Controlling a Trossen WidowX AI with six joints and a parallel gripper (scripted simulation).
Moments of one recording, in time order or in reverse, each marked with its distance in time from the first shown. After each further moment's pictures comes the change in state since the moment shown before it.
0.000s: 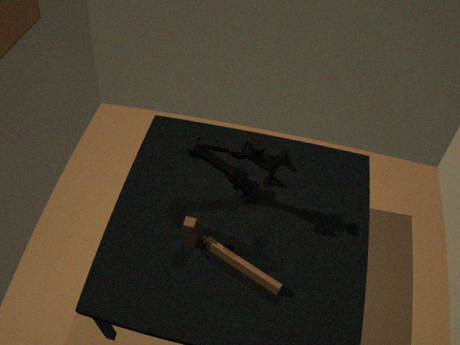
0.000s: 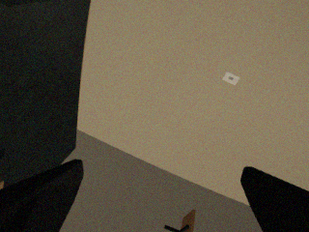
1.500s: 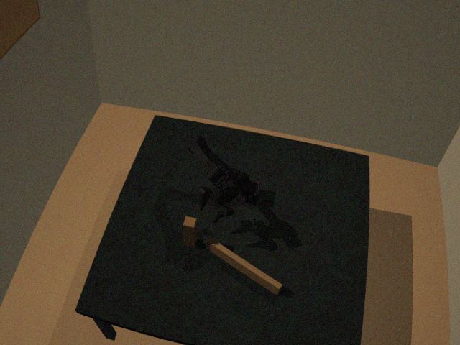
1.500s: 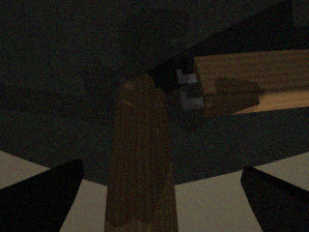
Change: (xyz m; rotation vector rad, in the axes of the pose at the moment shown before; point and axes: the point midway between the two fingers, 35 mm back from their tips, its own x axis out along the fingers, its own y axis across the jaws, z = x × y) arm -0.194 0.281 -0.136 -0.006 0.503 1.480
